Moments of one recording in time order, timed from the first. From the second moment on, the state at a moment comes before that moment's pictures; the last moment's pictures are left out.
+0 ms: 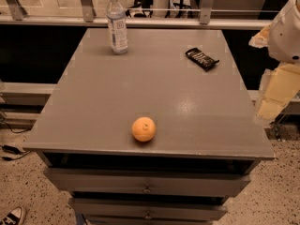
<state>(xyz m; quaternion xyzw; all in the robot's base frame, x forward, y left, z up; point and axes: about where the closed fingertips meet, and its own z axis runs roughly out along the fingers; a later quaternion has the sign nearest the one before) 0.438 -0.217 0.976 -0.60 0.78 -0.03 0.16</state>
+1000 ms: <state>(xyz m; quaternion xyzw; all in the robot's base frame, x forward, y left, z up) 0.511 -0.223 0.975 -0.59 0.77 -0.05 0.23</state>
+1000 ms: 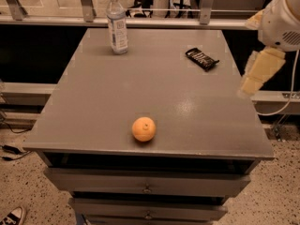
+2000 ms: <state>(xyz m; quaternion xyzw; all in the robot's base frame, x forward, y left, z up) 0.652 -0.240 0.940 -0.49 0.80 0.00 0.35</state>
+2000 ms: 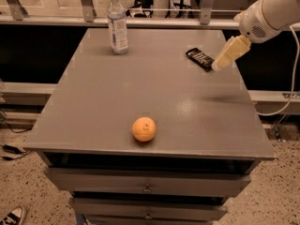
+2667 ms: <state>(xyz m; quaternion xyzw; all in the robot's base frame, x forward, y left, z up) 0.710 -0.253 0.895 -0.42 0.83 0.07 0.37</state>
